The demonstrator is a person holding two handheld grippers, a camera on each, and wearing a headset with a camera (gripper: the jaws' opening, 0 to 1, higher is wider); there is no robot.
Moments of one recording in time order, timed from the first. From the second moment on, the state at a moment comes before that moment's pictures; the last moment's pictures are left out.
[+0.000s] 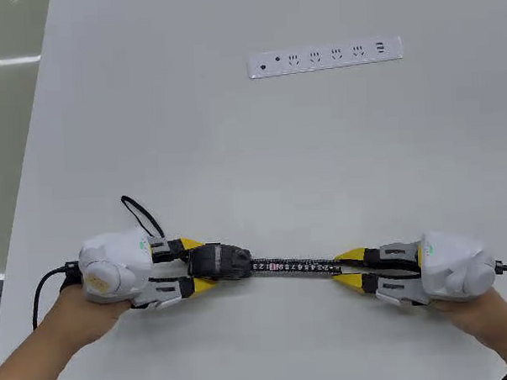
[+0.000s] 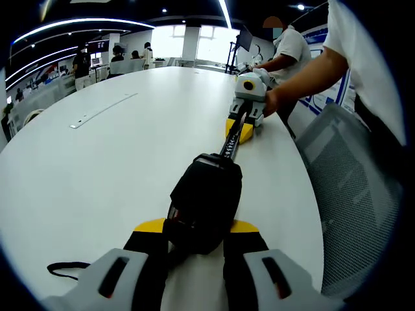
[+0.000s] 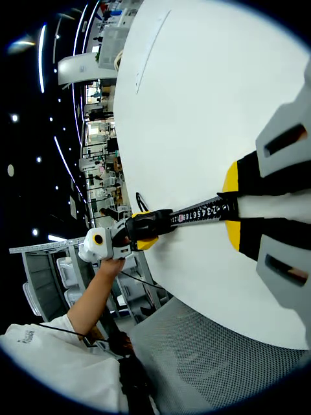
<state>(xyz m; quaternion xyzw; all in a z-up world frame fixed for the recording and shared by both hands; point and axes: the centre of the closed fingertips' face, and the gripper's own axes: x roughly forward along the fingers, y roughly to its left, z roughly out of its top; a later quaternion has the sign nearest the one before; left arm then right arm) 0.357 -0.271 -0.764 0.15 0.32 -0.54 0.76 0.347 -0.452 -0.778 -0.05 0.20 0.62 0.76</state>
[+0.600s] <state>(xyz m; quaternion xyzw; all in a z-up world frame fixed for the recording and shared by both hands) 0.356 -0.270 -0.765 0.15 0.32 -0.54 0.76 0.344 -0.467 -0.777 -0.04 0.20 0.61 0.76</state>
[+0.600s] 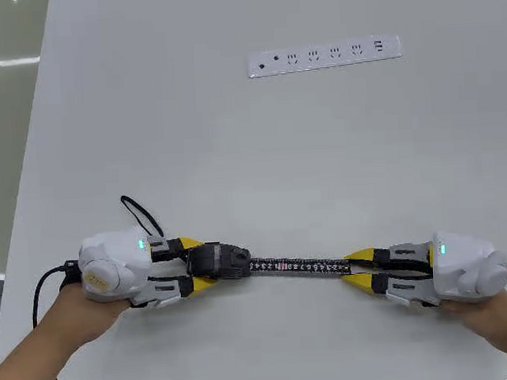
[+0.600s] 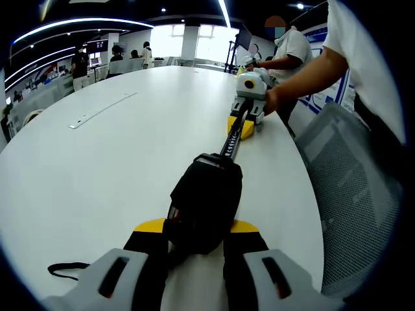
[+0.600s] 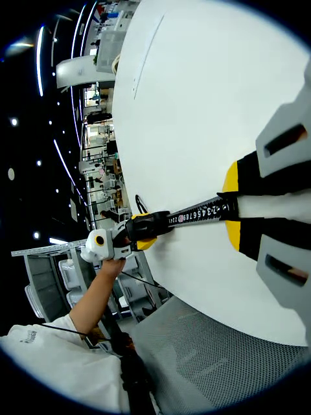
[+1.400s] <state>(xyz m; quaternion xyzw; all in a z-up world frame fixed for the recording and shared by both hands) 0.355 -0.272 -0.765 0.16 0.32 -0.54 0.76 0.341 -0.488 -0.776 -0.03 0.21 0.60 0.77</state>
